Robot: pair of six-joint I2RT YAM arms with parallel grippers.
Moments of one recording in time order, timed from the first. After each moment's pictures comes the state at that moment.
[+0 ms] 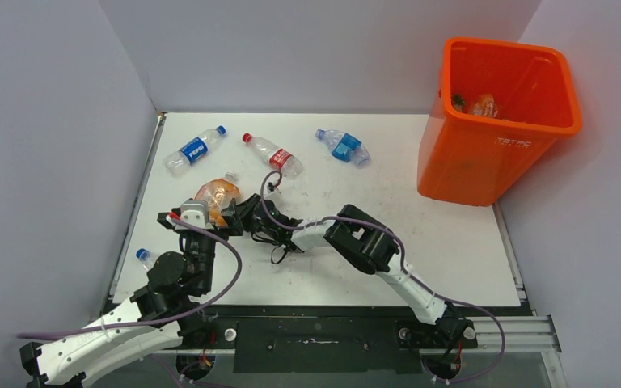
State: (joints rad) left arm -1.04 0.42 0.48 0.20 -1.04 0.16; right arm 1.01 2.48 1.58 0.60 0.12 1.41
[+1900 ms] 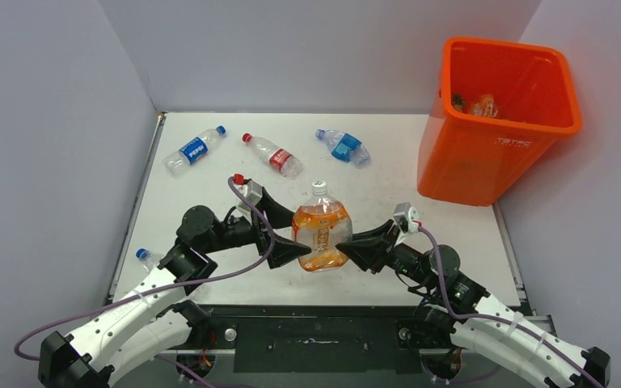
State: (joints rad) left arm -0.68 0.80 0.59 0.33 0.66 -0.51; right arm 0.86 0.48 0.35 0.25 -0.20 0.39
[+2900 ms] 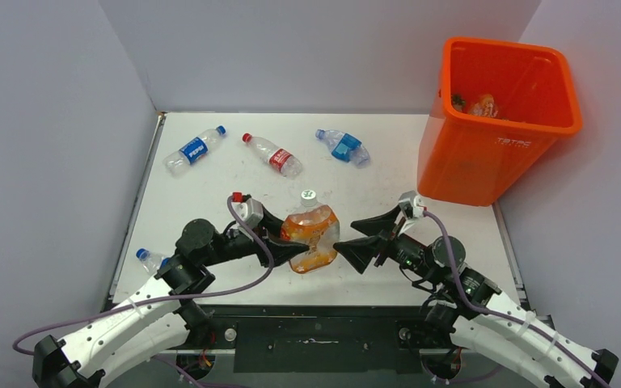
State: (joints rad) left arm -0.77 0.74 0.54 0.31 0.57 -0.35; right arm 0.87 0.53 0.46 0.12 -0.16 0.49
